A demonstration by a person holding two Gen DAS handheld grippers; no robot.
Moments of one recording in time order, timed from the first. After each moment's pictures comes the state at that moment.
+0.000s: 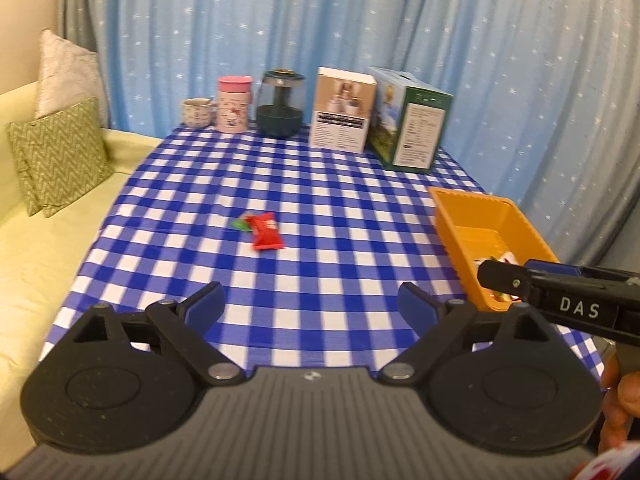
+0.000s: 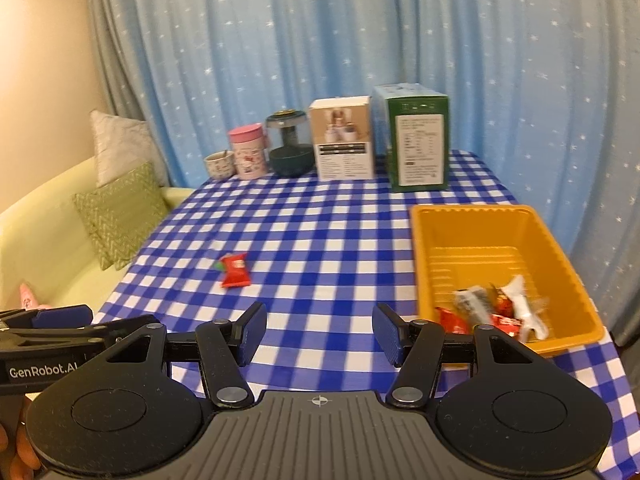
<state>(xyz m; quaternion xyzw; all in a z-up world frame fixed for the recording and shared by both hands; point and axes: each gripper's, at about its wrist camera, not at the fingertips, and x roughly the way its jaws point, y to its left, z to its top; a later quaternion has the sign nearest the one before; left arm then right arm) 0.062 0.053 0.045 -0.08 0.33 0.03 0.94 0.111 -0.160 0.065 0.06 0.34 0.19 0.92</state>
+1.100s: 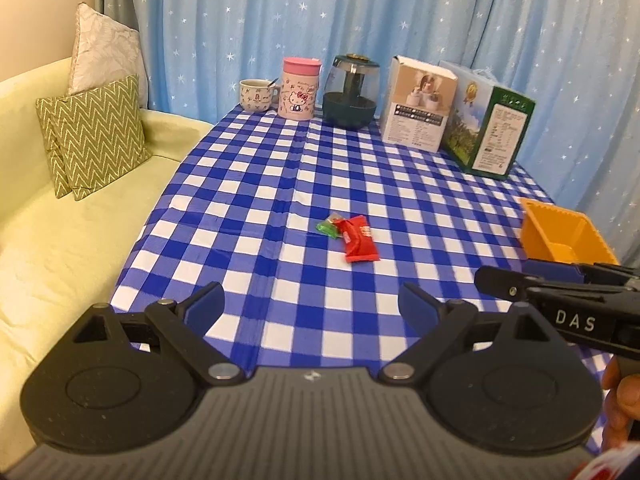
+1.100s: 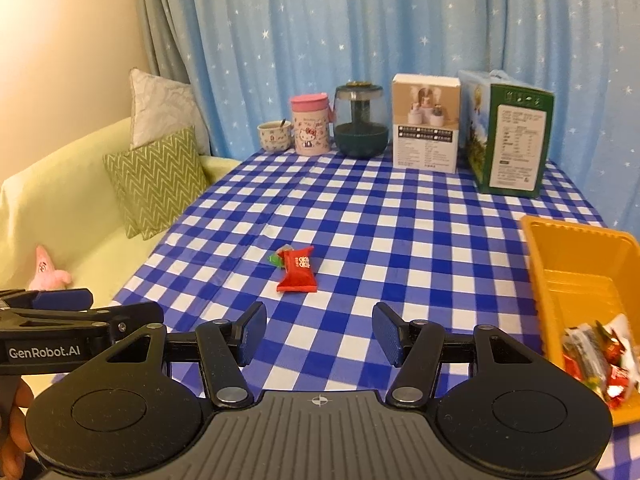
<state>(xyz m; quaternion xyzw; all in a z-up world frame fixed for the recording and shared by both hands) 0.119 0.144 0.000 -0.09 0.34 0.08 0.93 0.176 -0.054 0.017 0.02 0.35 0.26 0.90</state>
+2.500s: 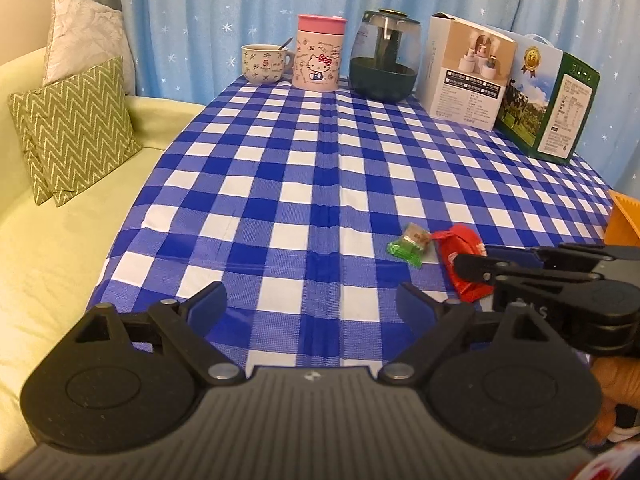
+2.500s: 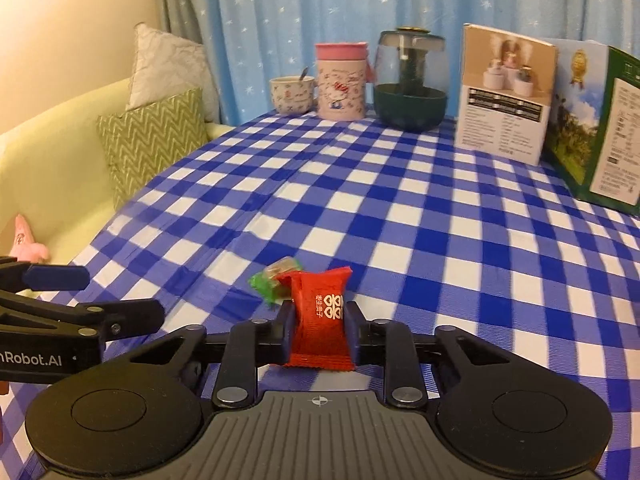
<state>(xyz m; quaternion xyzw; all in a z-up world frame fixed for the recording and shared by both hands) 0.239 0.209 -0.084 -0.07 0.37 0.08 0.92 0.306 0.039 -0.090 -0.02 0.36 0.29 0.89</state>
